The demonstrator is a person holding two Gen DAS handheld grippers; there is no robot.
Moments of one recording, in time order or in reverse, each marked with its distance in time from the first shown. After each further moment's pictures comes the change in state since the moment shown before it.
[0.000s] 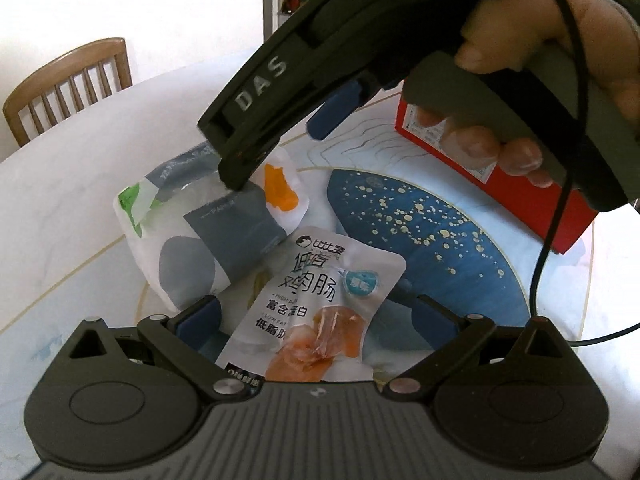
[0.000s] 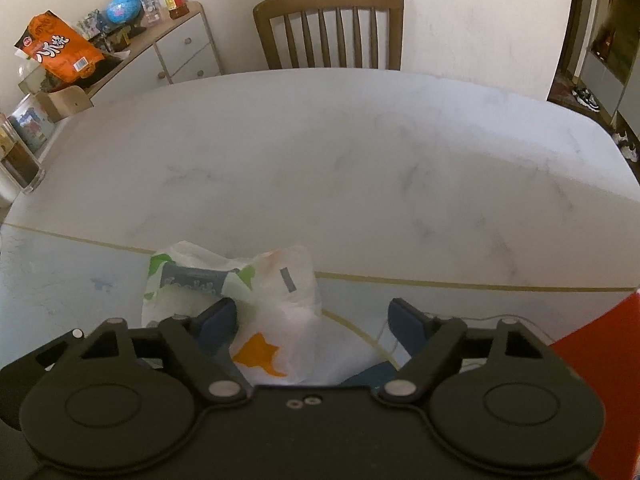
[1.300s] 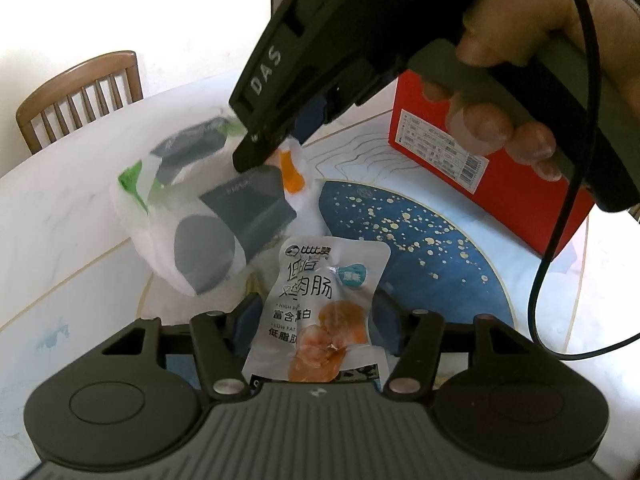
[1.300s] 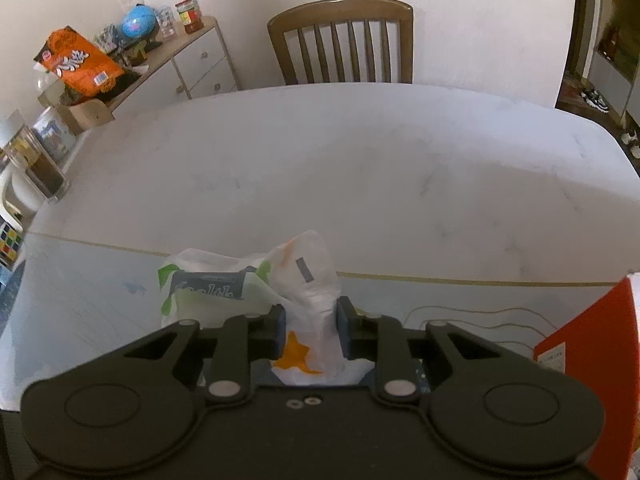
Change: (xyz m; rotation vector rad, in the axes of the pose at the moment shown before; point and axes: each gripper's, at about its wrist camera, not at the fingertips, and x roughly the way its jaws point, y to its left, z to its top) left arm -0.017 -0.013 -0.007 -0.022 -0.050 0.037; right arm -0.023 0.007 -0.001 0.015 -0.039 0.055
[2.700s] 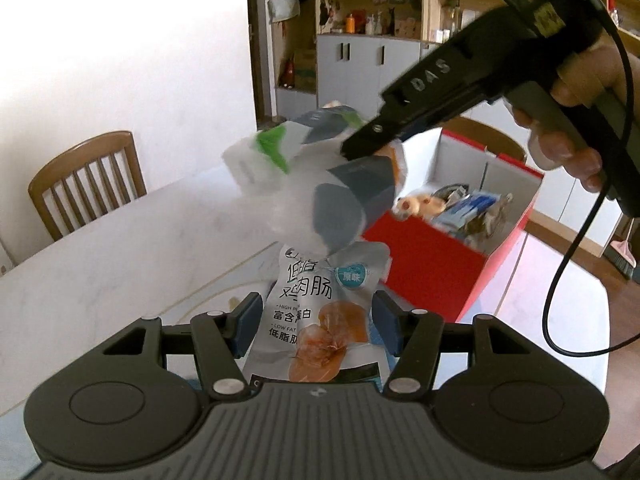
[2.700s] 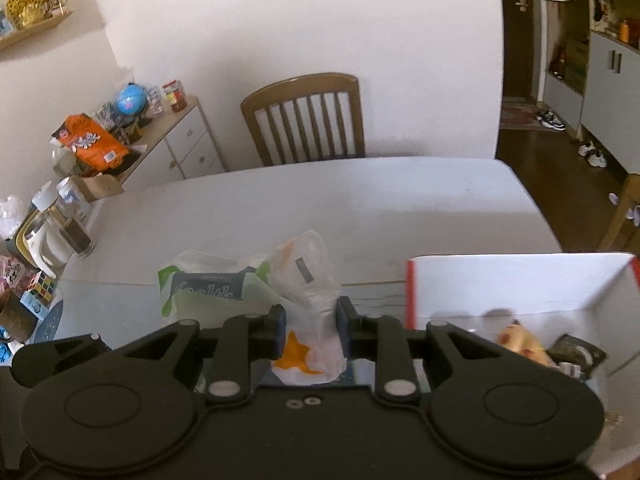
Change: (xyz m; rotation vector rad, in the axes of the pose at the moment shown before) left arm -0.105 -0.071 0.047 0.061 -0.165 0.014; right arm -0.167 -0.044 -0.035 0.082 -0.189 -0.049
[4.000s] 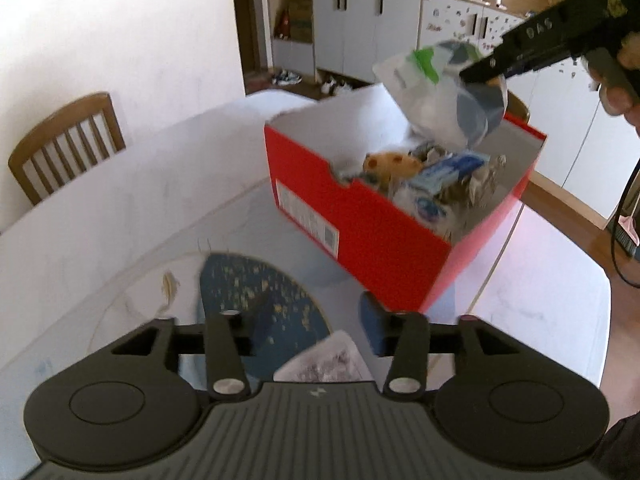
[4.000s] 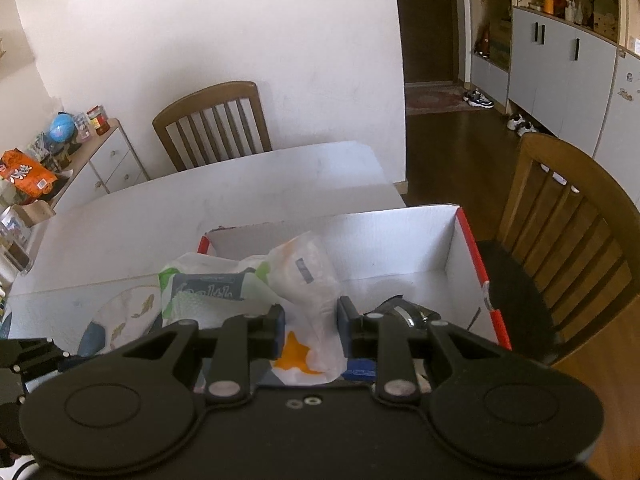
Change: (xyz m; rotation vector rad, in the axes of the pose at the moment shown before) left arm 0.058 -0.059 0.005 -0.012 0.178 0.012; right arm -0.063 -0.147 -0.039 0.109 -0.003 -0.139
